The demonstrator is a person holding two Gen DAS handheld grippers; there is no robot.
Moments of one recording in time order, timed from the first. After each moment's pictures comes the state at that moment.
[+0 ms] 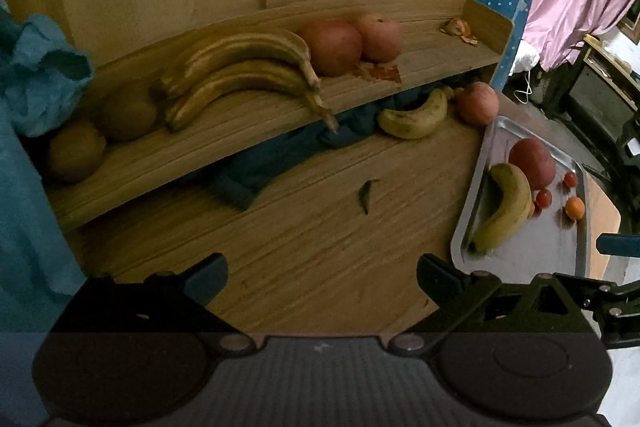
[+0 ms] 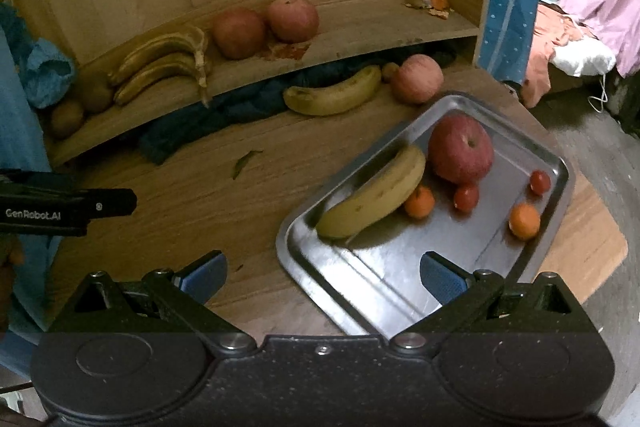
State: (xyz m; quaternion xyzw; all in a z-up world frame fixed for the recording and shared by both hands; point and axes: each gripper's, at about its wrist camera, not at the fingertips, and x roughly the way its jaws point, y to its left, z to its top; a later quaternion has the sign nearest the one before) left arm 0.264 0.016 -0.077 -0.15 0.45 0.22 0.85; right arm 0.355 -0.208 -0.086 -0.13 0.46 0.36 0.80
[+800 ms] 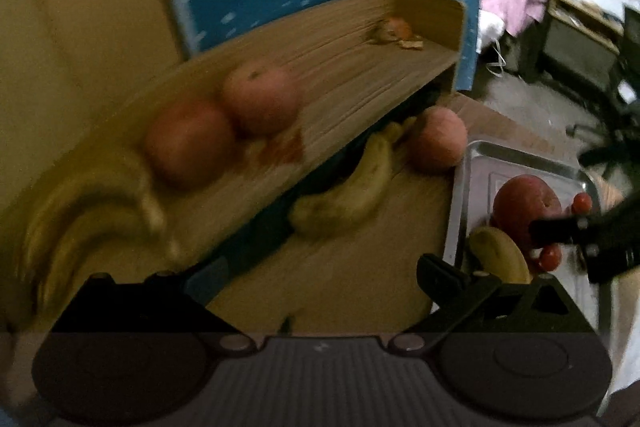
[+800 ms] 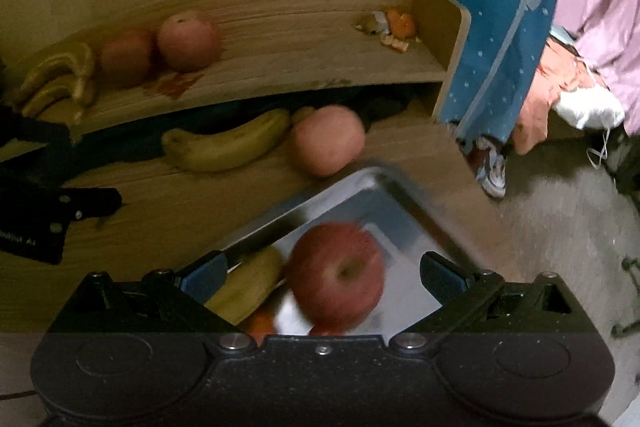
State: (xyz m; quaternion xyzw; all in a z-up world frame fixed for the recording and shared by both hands) left arm 0.427 -0.016 -0.103 -0.02 0.45 0.16 0.88; right arm 0.523 -0.198 -0.114 -0.21 0.42 0.38 0.80
